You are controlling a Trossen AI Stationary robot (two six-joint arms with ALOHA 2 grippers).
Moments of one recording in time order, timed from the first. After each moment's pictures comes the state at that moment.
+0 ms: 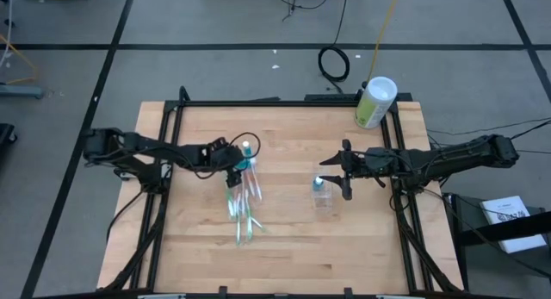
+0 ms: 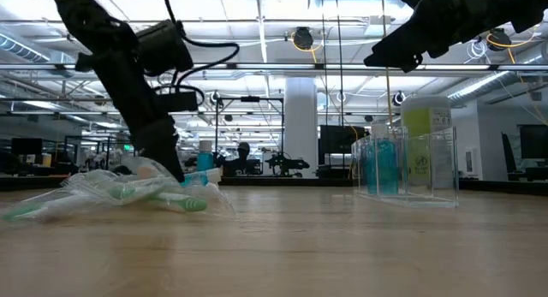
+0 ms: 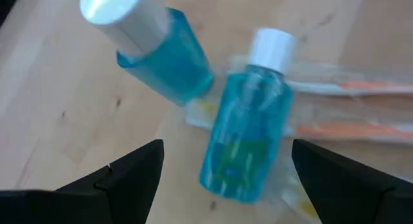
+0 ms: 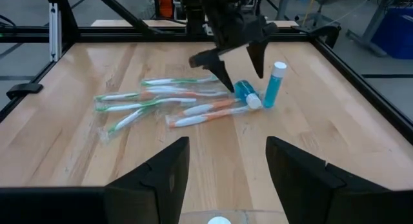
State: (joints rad) left arm 0.15 1.44 0.59 -0.14 -0.29 -0.11; right arm 0.07 0.89 0.50 0.07 0.13 0.04
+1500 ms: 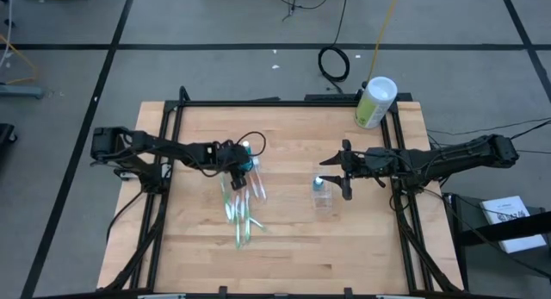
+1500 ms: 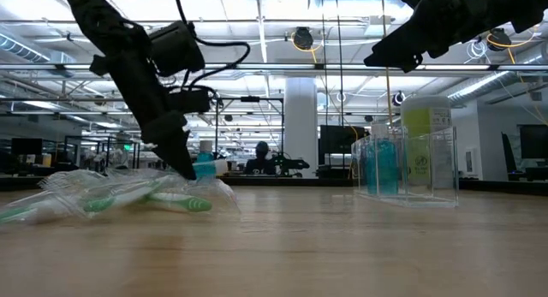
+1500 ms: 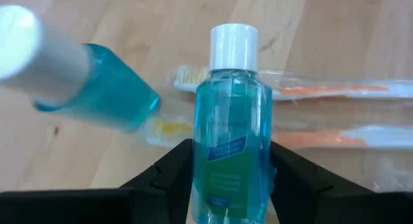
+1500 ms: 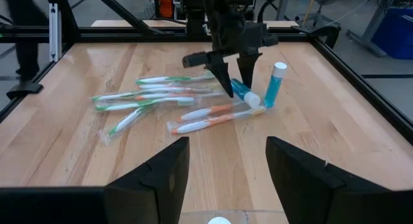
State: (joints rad) left arm 0.16 1.49 0.65 -0.14 -0.13 -0.11; right arm 0.07 0.89 0.50 0.07 0.13 0.04
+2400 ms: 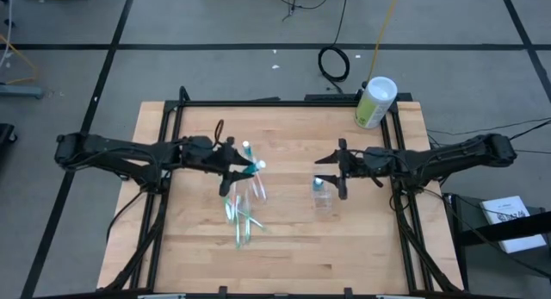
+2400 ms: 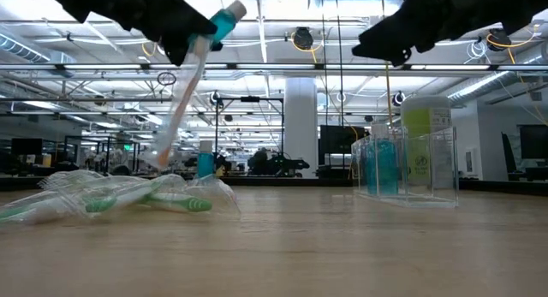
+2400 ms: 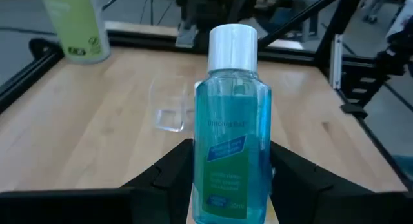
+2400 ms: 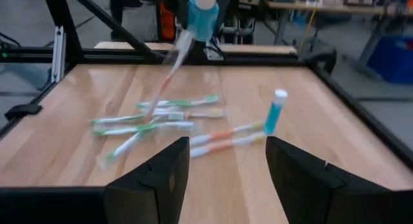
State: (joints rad) left arm 0.03 1.08 0.65 0.10 0.10 -0.08; right arm 0.07 0.97 0.50 0.24 0.13 -0.01
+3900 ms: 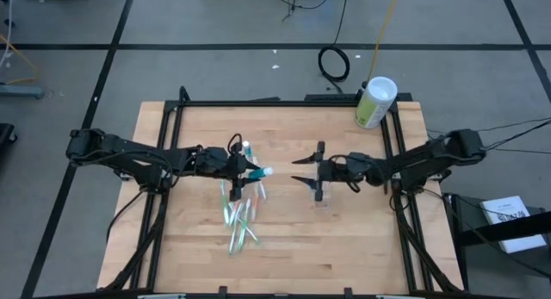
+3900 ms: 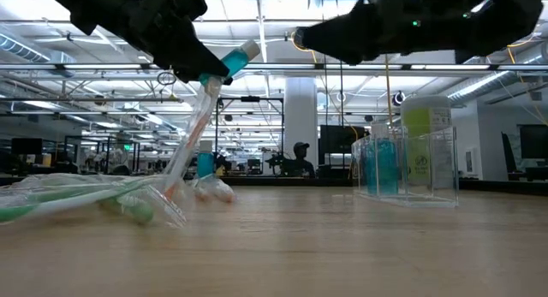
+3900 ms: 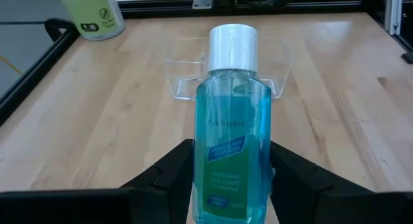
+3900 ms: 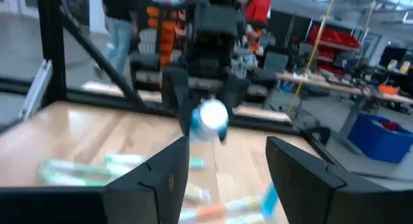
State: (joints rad) left arm -0.03 1.24 0.65 0.14 -0.05 0.02; right arm 0.07 1.43 0.52 0.95 0.11 -0.17
